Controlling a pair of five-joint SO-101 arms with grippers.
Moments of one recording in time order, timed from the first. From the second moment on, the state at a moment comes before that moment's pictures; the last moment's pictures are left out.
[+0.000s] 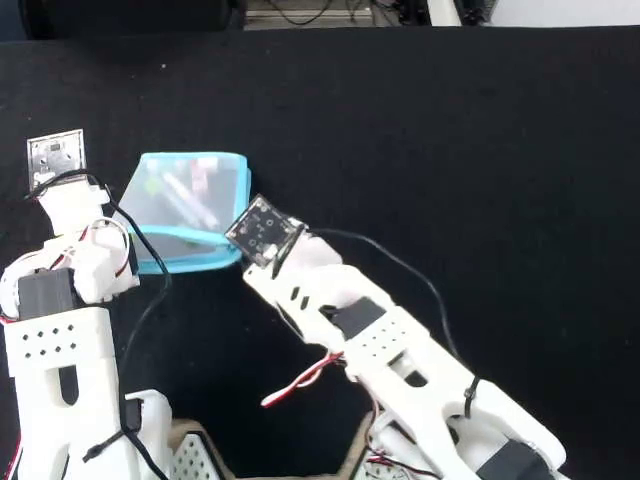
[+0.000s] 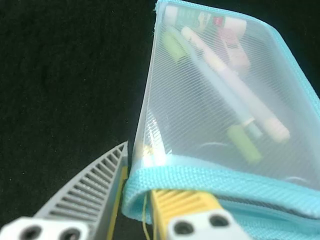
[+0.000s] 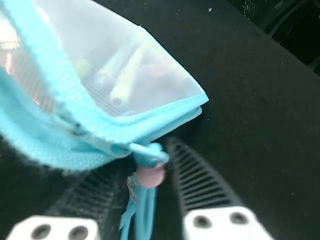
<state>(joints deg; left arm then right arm) -18.7 -51.4 42.7 70.1 -1.6 -36.8 -34.9 69.1 5.4 20.9</state>
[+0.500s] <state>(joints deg) -18.7 -51.4 42.7 70.1 -1.6 -43.4 -64.9 71.0 32.0 22.3</state>
